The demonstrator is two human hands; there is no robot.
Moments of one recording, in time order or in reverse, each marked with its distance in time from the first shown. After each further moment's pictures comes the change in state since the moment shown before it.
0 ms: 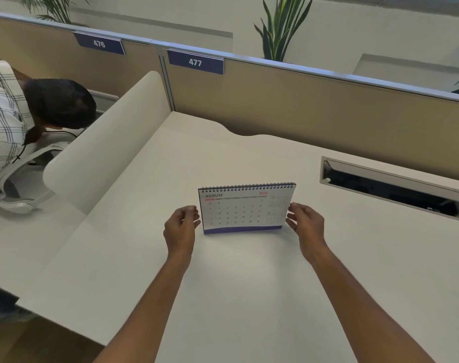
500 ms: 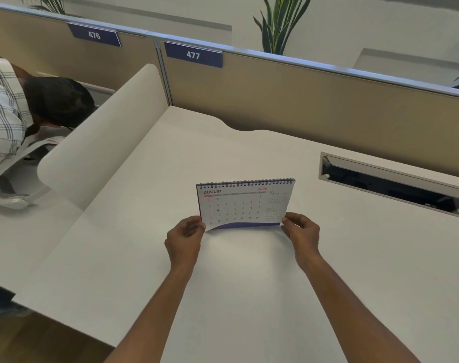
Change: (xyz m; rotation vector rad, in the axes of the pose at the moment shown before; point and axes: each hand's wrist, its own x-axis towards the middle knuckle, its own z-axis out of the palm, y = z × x) left_hand -0.018 -0.034 -0.009 0.195 -0.030 0.088; right_hand -0.011 0.036 -0.008 -0.067 0.032 -0.011
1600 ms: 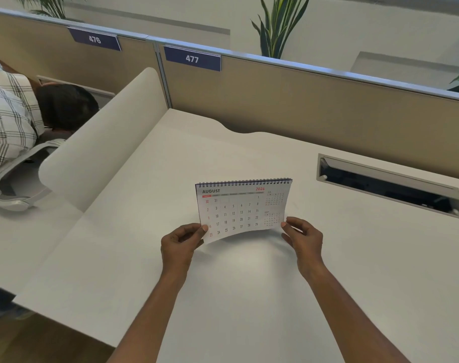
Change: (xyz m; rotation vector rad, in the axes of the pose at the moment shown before) left_hand -0.008 -0.001 -0.018 -0.233 -0.127 -0.100; right_hand -0.014 0.005 -0.017 0.108 -0.041 -0.028
